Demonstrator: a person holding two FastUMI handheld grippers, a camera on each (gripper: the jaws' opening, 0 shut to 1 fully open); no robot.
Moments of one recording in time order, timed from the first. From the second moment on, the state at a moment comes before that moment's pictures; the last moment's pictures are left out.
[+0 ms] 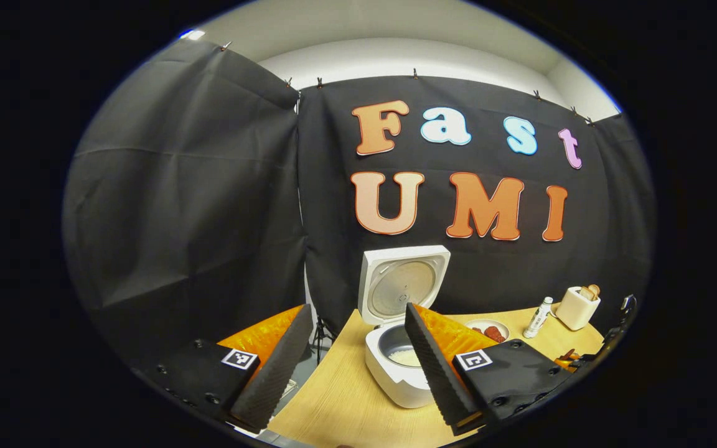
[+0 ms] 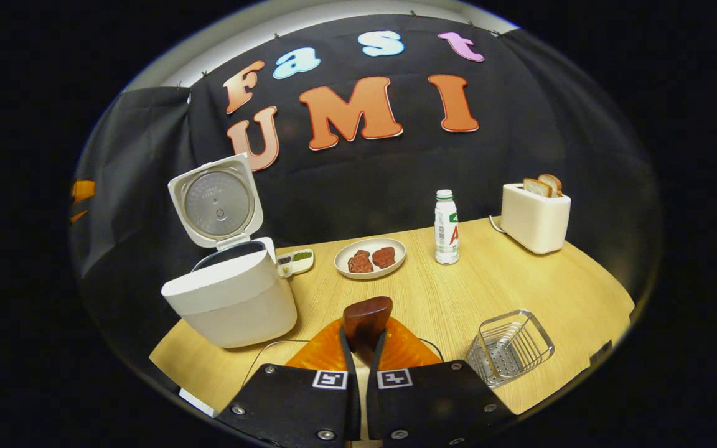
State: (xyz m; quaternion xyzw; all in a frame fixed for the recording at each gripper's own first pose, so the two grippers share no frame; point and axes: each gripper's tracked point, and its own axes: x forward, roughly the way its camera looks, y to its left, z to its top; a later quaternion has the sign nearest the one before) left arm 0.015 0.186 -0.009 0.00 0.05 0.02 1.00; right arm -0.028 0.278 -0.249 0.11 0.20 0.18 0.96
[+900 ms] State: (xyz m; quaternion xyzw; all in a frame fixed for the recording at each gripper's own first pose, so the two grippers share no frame) left arm 0.021 0.191 -0.020 -0.01 0.06 0.02 1.00; right arm -0.038 0.289 -0.284 0.43 0.31 0.13 0.84
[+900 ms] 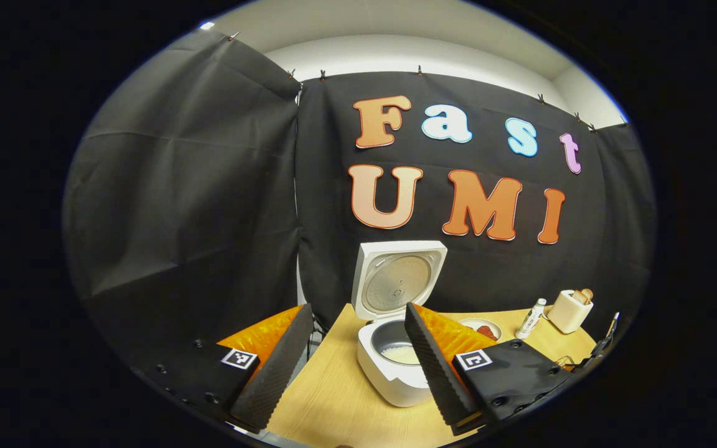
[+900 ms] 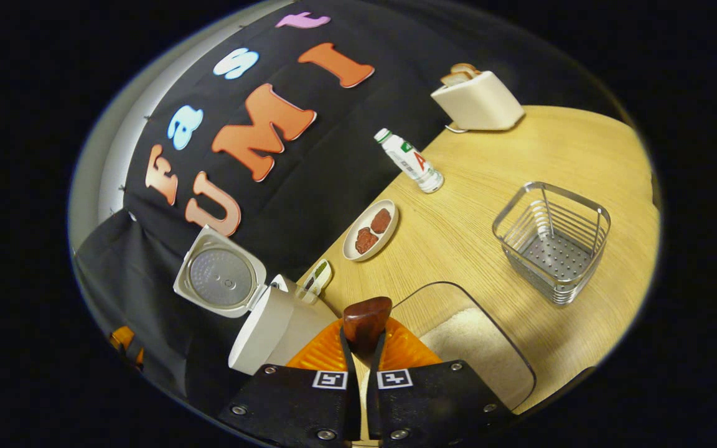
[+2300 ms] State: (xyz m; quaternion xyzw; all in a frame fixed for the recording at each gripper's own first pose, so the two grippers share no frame) left arm 0.034 0.151 -0.013 -0.04 0.05 -0.03 1.00; right arm -0.022 0.226 -0.210 0.62 0.28 0.06 0.73
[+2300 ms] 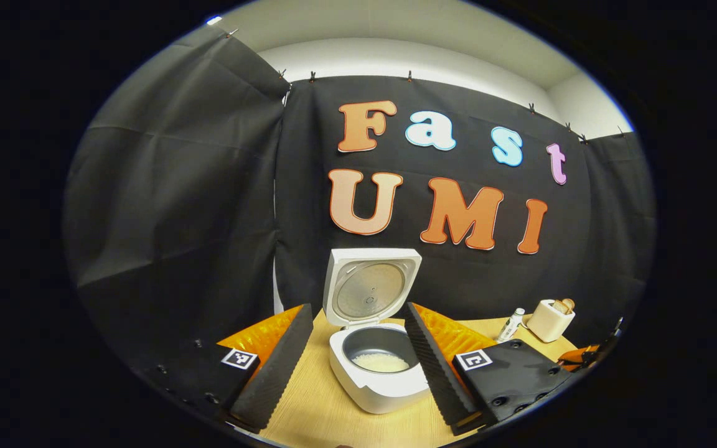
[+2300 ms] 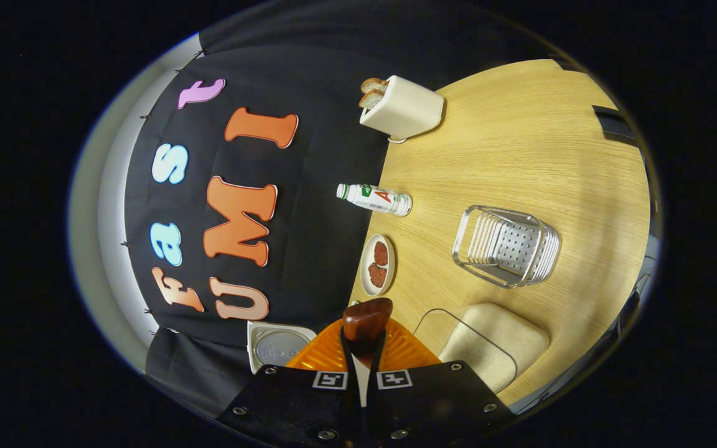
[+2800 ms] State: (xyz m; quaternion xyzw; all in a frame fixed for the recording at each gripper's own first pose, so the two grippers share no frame) left arm 0.043 0.149 -0.015 -0.04 0.05 -0.04 1.00; right arm 0.013 0.271 -0.149 0.64 0.29 0.08 0.71
